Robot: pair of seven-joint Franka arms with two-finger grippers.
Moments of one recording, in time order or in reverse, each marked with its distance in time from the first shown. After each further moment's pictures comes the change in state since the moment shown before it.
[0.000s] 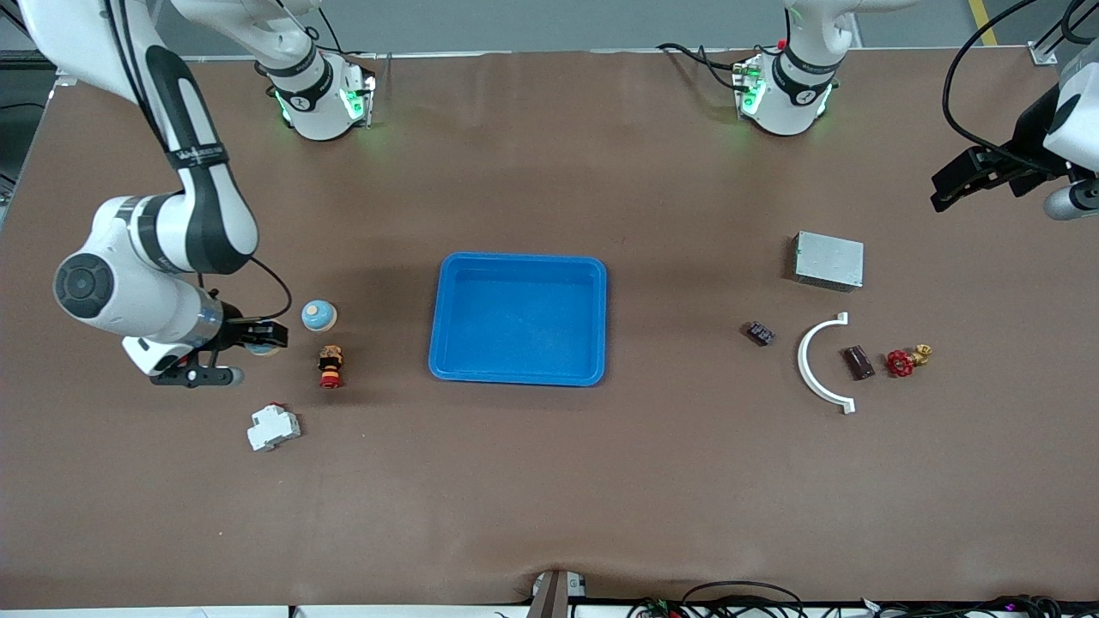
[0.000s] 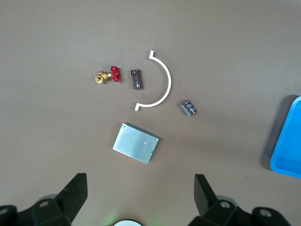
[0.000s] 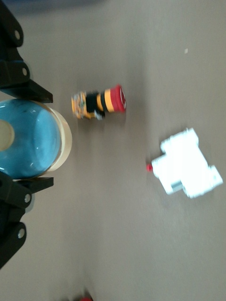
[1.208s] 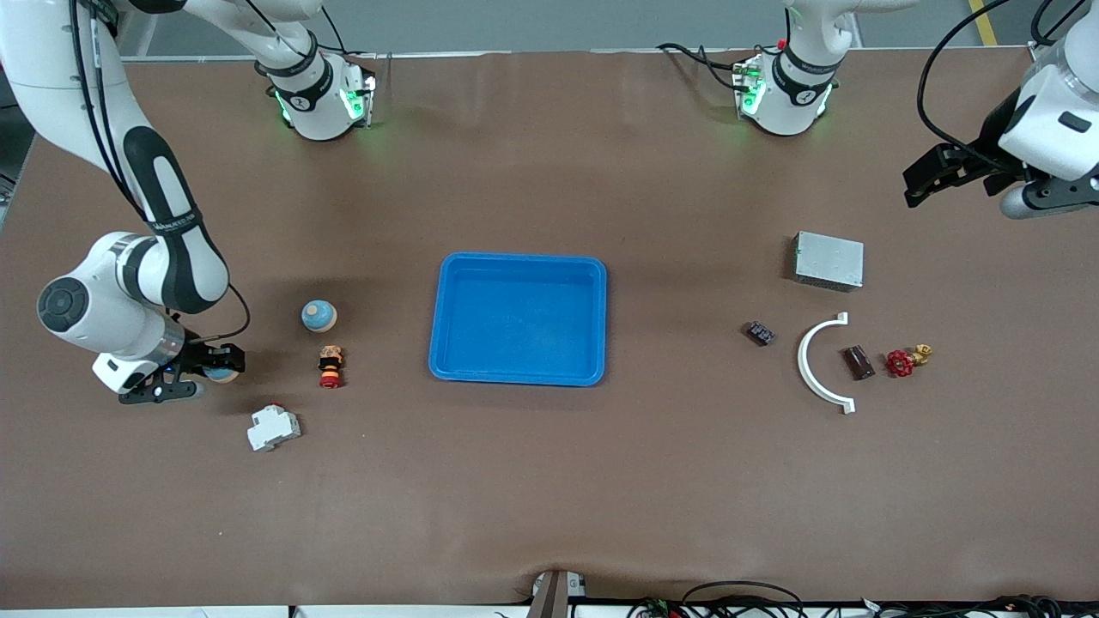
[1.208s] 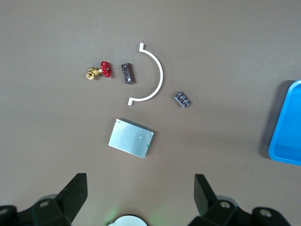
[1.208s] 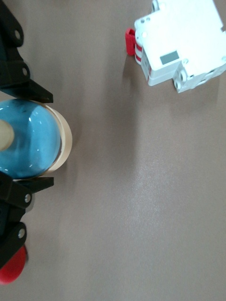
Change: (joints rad) left arm -0.015 0.000 -0.042 -0.013 0.000 -0.013 0.001; right arm -0.168 0.202 0.003 -0.025 0.002 0.330 -0.288
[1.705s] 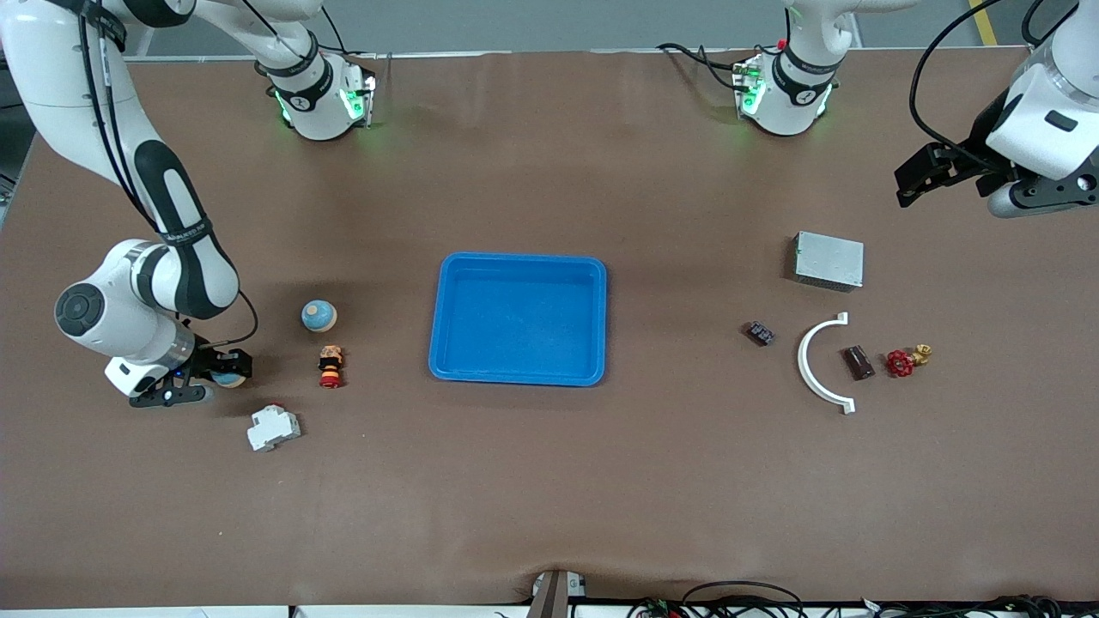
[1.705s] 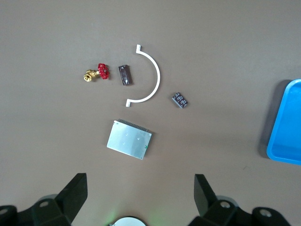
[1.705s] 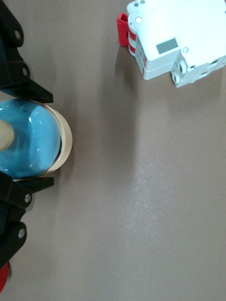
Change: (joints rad) left arm 0.000 0.000 -0.009 0.000 0.000 0.013 0.000; right arm 0.000 0.037 0.005 0.007 0.016 0.042 0.000
